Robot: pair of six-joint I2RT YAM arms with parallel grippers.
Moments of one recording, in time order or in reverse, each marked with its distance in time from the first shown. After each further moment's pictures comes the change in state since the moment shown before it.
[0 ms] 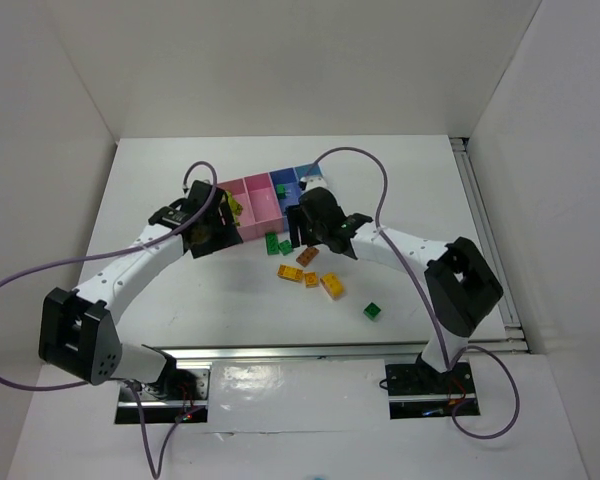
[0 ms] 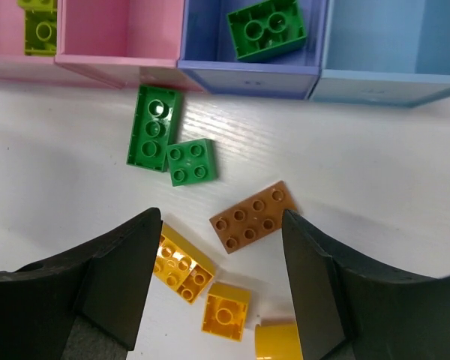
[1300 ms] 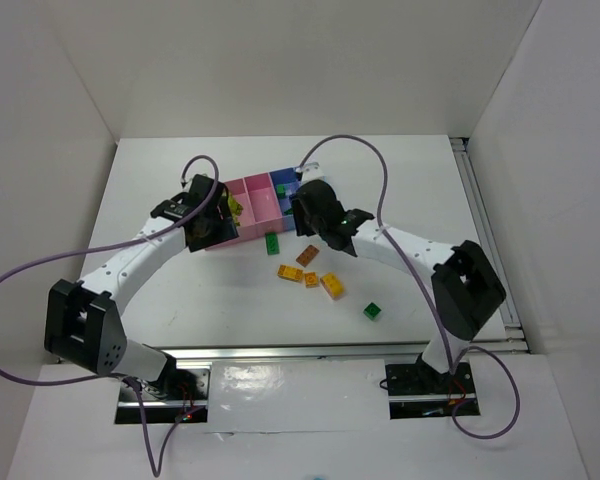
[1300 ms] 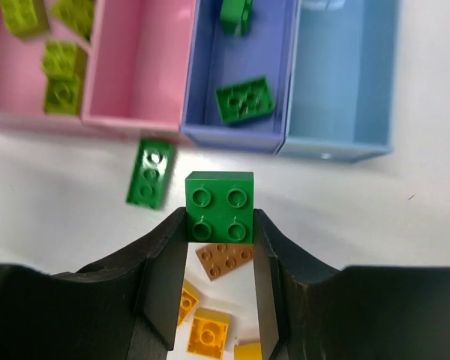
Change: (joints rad) left arm 0.005 0.060 0.060 -0.012 -0.074 0.023; right arm 0.019 0.020 0.051 0.018 0.085 -0.109
